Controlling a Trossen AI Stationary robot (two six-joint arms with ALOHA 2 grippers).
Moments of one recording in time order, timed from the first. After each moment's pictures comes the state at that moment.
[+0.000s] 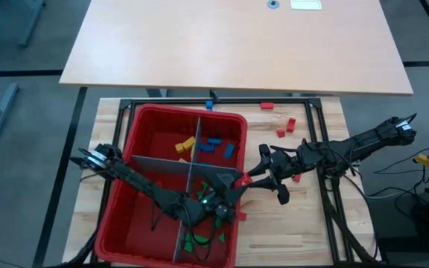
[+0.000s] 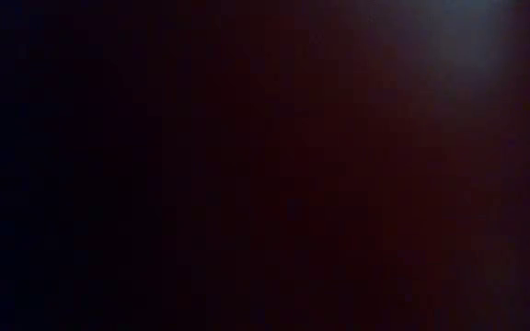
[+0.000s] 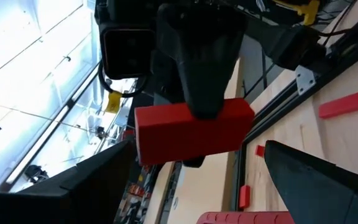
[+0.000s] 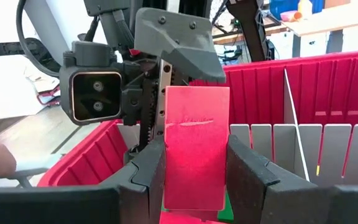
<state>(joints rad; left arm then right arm) -0.51 1.93 1.44 0.62 -1.11 1.24 0.29 1.08 0.82 0.18 -0.01 0.24</state>
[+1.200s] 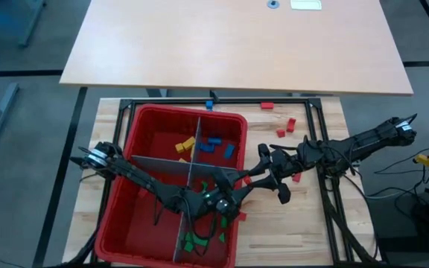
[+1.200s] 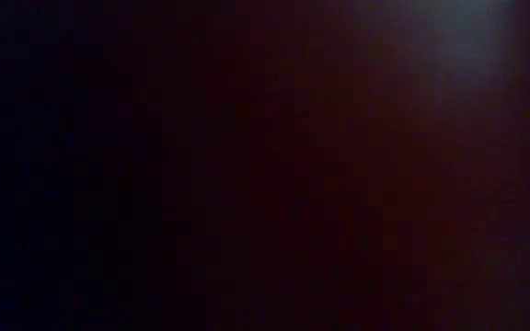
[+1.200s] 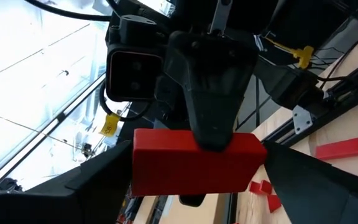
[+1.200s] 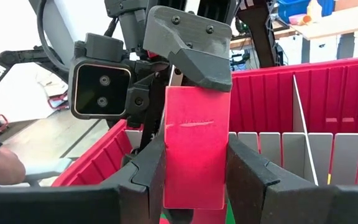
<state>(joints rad) -0.46 1.93 1.44 0.66 -0.95 1.16 0.27 1.08 0.83 0.21 -0.05 0.24</state>
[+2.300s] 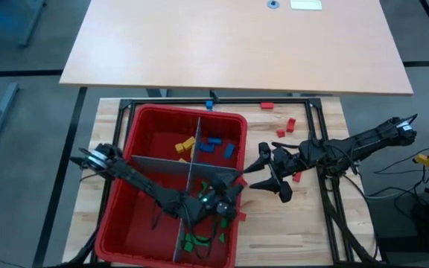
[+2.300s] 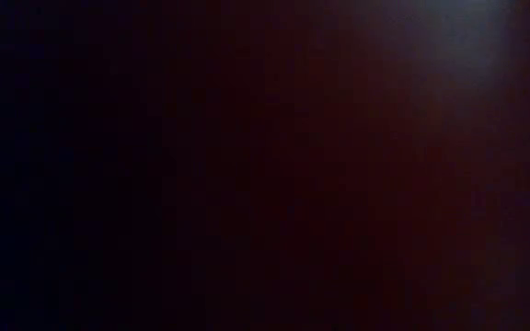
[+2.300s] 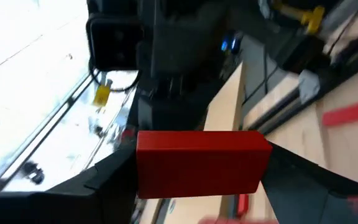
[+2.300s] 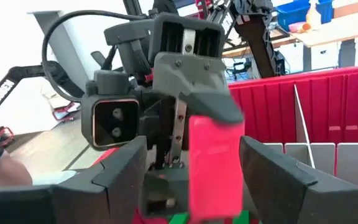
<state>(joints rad) -0.49 1.93 1.44 0.65 -1.10 1.24 0.27 1.07 0.83 0.23 -0.05 0.27</state>
